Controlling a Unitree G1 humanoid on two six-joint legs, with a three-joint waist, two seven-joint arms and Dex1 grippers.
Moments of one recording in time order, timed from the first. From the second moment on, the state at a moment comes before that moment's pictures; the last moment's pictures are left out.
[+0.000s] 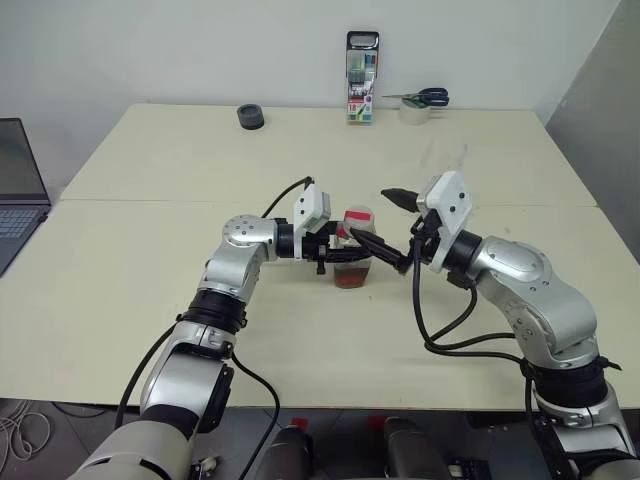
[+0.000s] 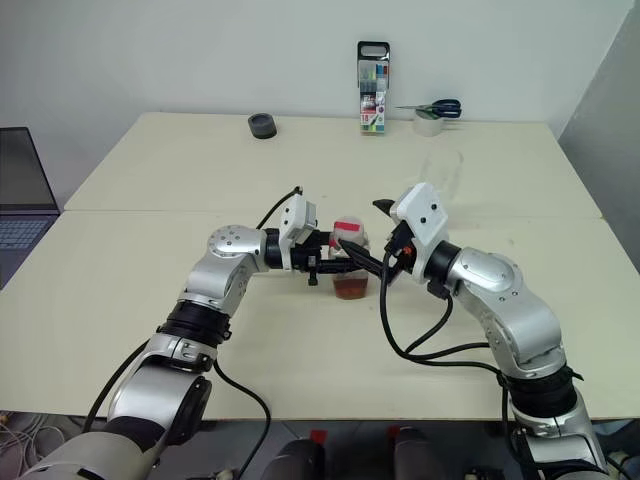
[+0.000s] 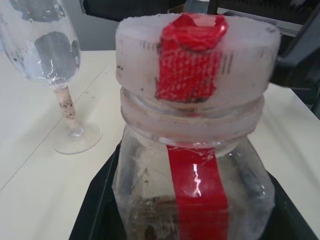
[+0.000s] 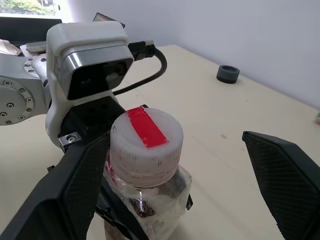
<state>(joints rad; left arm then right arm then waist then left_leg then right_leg) -0.81 0.32 -0.14 0.51 -0.26 0.06 -1.30 -0.50 -0.44 0.11 -0.45 0.38 0.66 0.54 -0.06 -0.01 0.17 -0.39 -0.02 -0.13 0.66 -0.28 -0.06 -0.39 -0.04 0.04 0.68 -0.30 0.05</state>
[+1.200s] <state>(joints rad) -0.81 0.32 -0.14 0.51 -0.26 0.06 -1.31 -0.49 -0.47 0.09 -0.46 0.42 0.68 0.55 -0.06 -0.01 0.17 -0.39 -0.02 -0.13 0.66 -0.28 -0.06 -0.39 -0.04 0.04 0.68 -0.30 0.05</state>
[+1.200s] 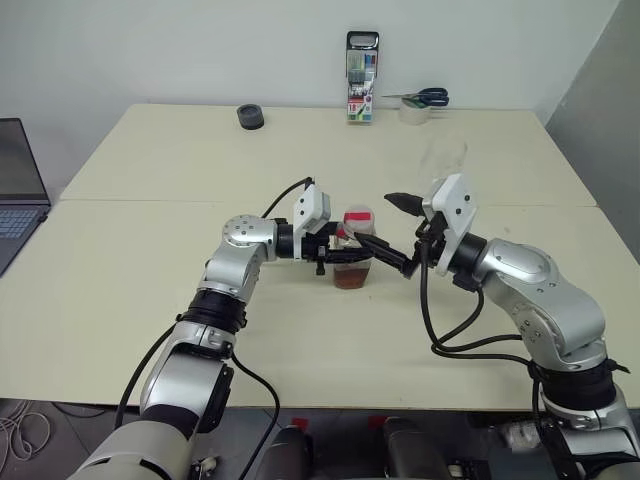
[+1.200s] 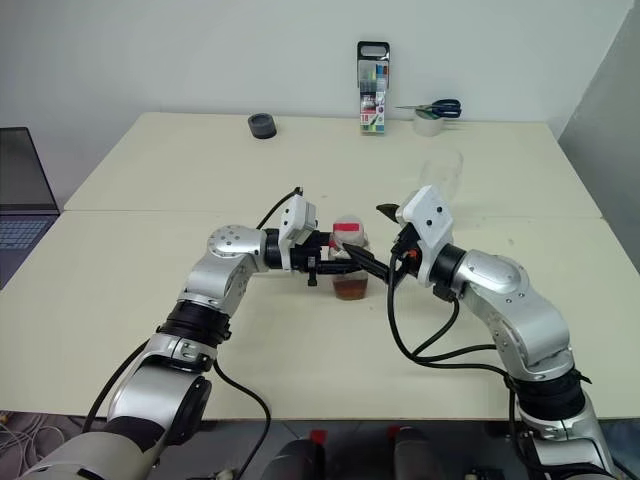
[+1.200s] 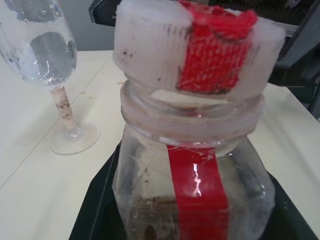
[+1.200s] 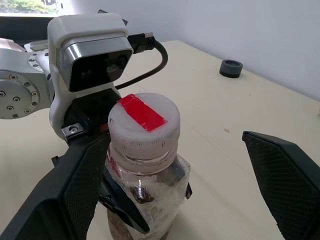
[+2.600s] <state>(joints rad) -0.78 0.32 -0.14 0.46 -0.26 0.07 -1.28 -0.57 -0.46 0.18 -0.43 0.39 0.66 0.59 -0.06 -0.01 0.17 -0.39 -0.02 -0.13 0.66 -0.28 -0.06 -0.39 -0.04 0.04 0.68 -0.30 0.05</state>
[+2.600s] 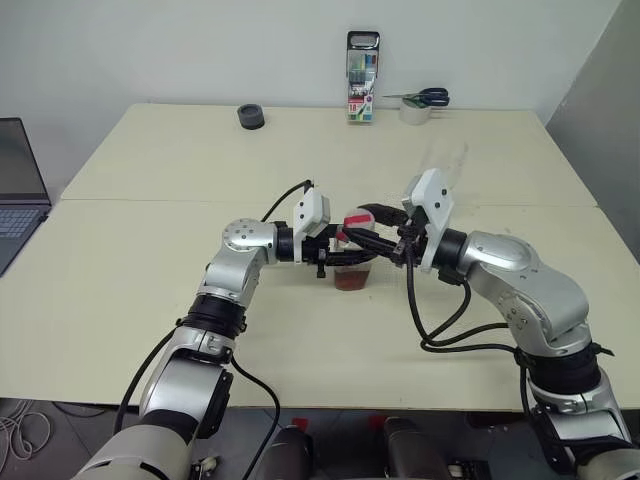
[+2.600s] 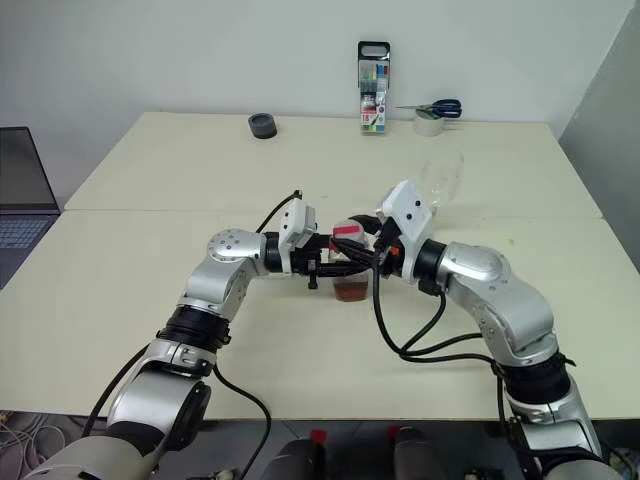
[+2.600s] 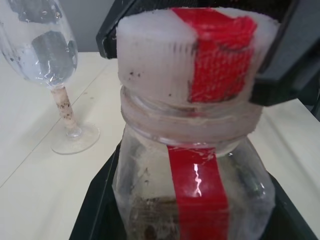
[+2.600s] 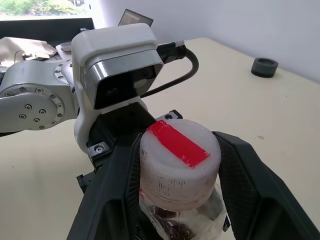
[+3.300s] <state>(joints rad) -0.74 0.33 -0.13 0.42 -0.27 0.09 -1.24 -0.16 -0.51 -0.13 -0.56 0.49 0.68 0.55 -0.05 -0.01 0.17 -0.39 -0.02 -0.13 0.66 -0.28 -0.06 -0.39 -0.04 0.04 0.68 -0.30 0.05</state>
